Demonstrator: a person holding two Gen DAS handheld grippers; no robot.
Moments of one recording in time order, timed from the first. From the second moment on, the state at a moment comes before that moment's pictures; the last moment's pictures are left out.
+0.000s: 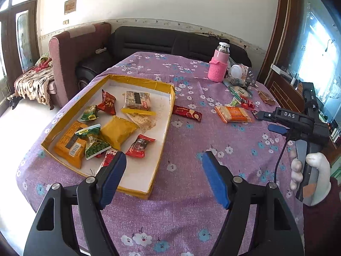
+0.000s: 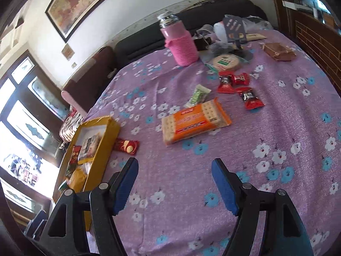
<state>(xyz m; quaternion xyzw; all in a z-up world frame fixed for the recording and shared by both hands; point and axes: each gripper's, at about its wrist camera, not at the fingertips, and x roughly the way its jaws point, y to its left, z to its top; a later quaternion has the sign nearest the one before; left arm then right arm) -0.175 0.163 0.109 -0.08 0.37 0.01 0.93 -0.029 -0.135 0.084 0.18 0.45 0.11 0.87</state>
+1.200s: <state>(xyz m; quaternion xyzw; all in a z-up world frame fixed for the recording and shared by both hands) -0.132 0.166 0.068 -0.10 0.42 -0.03 0.90 0.031 -0.041 0.049 0.02 0.57 0.22 0.79</state>
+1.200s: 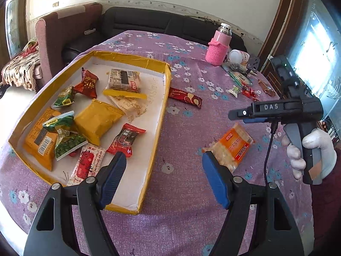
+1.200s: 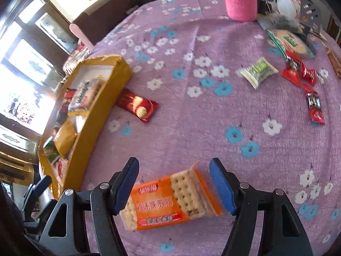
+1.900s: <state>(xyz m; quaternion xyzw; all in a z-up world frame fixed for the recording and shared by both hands) -0.132 0.153 0.072 -0.09 0.42 -0.10 0.90 0.070 0.058 0.020 -0.15 0.52 0.21 0.81</state>
